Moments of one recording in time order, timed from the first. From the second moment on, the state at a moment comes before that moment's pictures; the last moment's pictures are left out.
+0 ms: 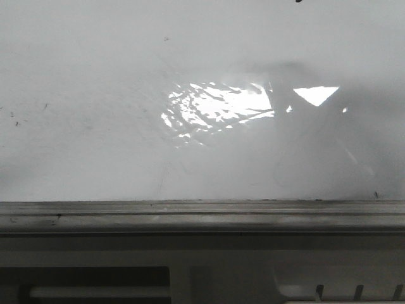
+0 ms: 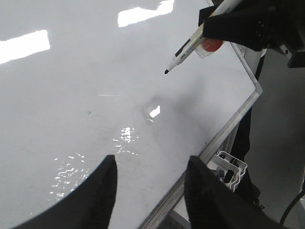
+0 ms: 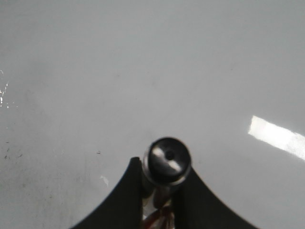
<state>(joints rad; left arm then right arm) -0.39 0.58 -0.57 -1.13 0.65 1.13 0.64 0.76 -0.57 0.53 -0.10 -0.82</state>
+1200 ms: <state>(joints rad) -0.39 0.58 -0.57 -1.14 0.63 1.13 0.71 0.83 -0.57 0.54 -0.29 -0.81</state>
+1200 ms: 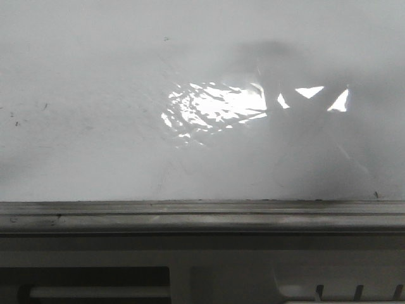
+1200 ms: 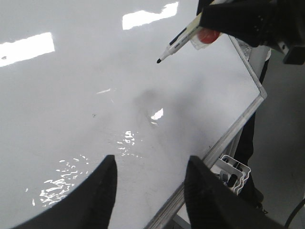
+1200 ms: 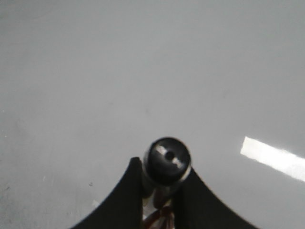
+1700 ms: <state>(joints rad) -0.39 0.58 -0.57 -1.14 0.63 1.13 0.84 0.95 -0.57 0.54 -0.35 -0.80</state>
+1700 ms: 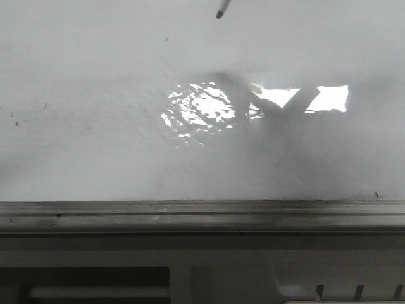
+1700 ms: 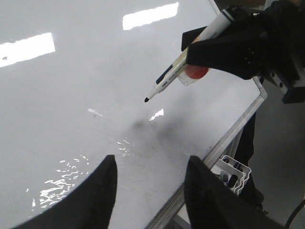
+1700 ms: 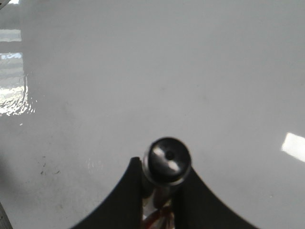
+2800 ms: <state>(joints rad) -0.39 0.58 -0.57 -1.14 0.63 1.13 0.85 1.13 -0.57 0.59 -0.53 -0.80</state>
